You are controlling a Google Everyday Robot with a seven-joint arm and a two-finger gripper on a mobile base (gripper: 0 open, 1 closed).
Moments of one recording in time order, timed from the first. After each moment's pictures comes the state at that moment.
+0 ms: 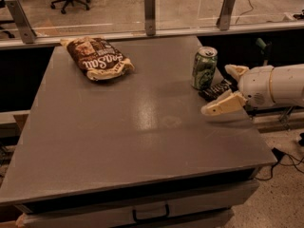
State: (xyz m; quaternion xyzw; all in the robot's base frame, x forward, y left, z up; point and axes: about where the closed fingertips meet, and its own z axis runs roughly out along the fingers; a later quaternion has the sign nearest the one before) arm 0.575 -0.189 0.862 -0.47 0.73 0.16 0.47
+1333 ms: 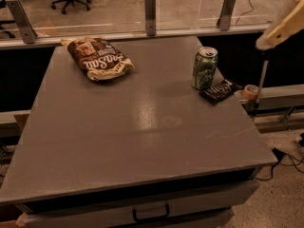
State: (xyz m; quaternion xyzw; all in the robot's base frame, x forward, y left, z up) arm 0.553 -0.222 1.099 -0.59 0.65 -0.03 0.47
